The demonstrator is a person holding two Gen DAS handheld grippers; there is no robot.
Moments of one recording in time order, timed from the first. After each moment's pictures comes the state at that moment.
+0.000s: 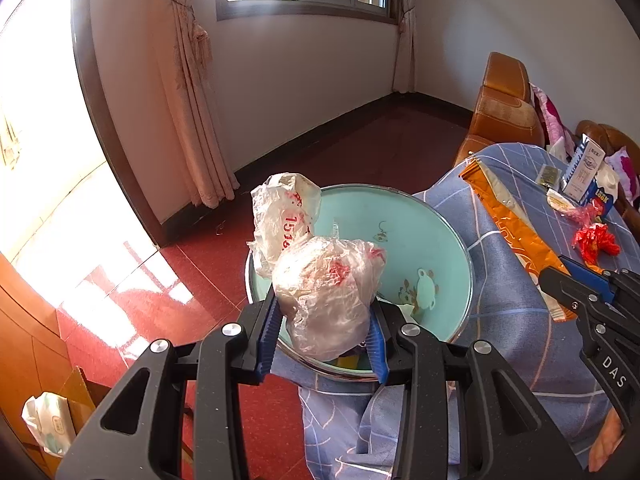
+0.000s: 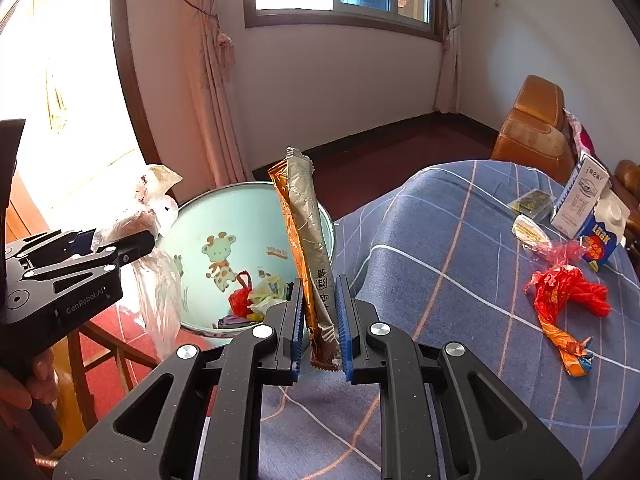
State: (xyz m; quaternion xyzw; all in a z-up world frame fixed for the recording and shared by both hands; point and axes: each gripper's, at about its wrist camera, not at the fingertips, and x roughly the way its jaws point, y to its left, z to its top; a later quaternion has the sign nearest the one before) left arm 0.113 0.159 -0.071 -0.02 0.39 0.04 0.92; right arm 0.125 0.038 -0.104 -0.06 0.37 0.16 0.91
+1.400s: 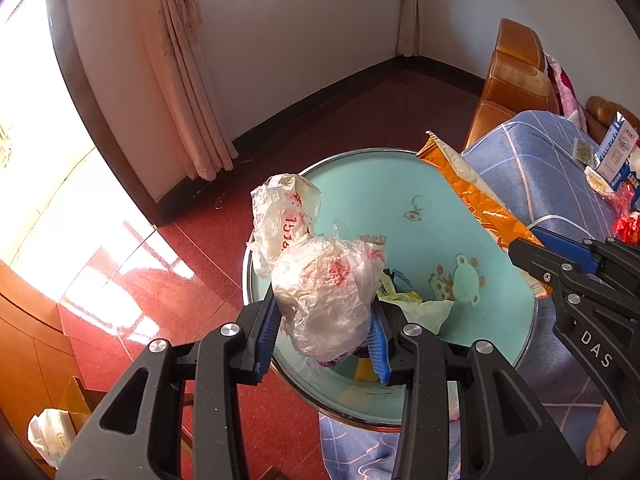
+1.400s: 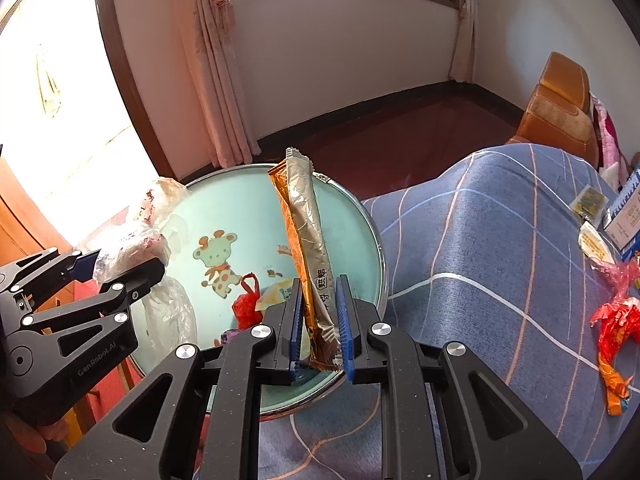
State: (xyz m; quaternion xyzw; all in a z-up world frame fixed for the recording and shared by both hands) left arm 0.175 0.171 -0.117 -0.01 0.45 0.04 0.89; right arm 0.203 0.086 -0.151 -0.07 0.43 0.17 0.88
